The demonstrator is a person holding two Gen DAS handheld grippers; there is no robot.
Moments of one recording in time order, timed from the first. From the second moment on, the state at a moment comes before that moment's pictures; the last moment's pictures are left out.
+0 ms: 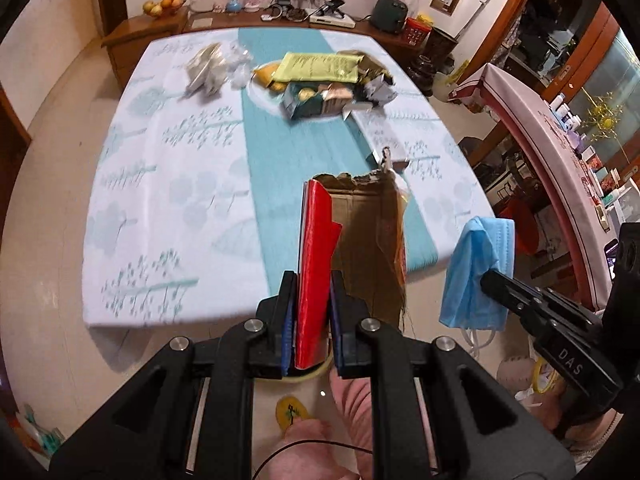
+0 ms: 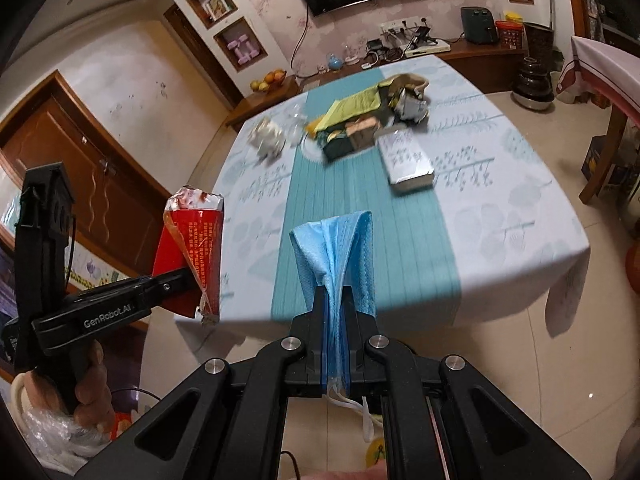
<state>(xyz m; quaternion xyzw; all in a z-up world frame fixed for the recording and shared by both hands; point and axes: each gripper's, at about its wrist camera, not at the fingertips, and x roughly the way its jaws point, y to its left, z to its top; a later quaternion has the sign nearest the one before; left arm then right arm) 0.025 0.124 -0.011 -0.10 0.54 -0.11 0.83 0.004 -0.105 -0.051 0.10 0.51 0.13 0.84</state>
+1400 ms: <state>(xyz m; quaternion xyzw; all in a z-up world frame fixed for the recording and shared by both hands) -0.042 0.034 -0.433 -0.03 0.63 -0.04 0.77 -0.051 -0.114 -0.518 0.12 0.67 0.14 0.72</state>
